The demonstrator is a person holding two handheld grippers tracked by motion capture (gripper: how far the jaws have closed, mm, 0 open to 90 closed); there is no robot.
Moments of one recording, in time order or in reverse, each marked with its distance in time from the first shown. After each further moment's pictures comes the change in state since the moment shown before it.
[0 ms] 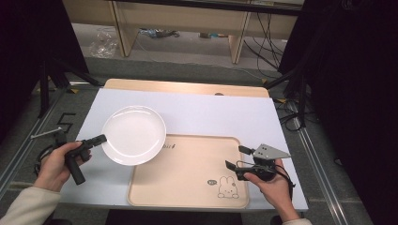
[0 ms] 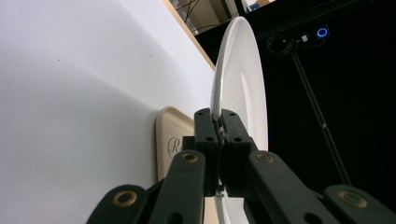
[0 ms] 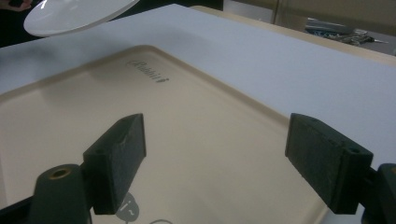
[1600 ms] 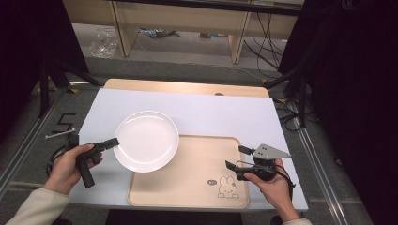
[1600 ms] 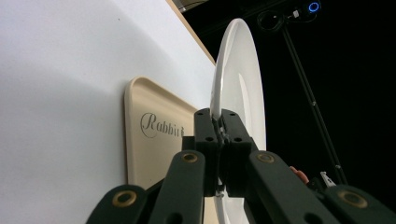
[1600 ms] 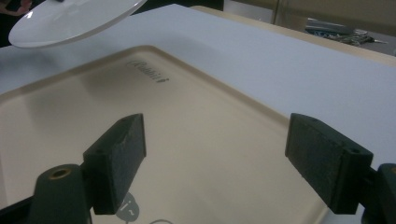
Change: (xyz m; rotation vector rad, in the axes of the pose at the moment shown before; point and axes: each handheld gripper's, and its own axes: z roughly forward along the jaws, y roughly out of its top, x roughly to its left) left arm -0.014 -0.020 0.021 0.079 -0.045 0.007; right arm -0.001 0.000 0.000 -0.006 -0.013 -0.020
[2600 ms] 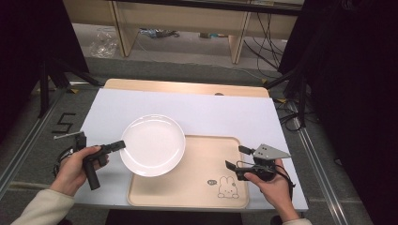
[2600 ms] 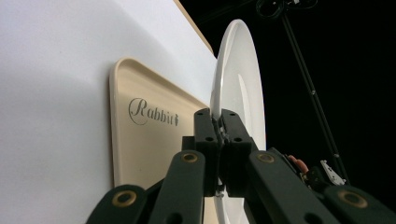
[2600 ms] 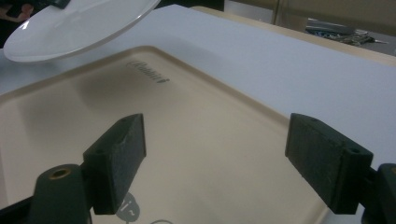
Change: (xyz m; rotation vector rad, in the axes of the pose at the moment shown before) left arm -0.004 -0.011 0.013 0.050 -0.001 0.008; right arm 0.000 0.000 0.000 0.003 0.005 0.005
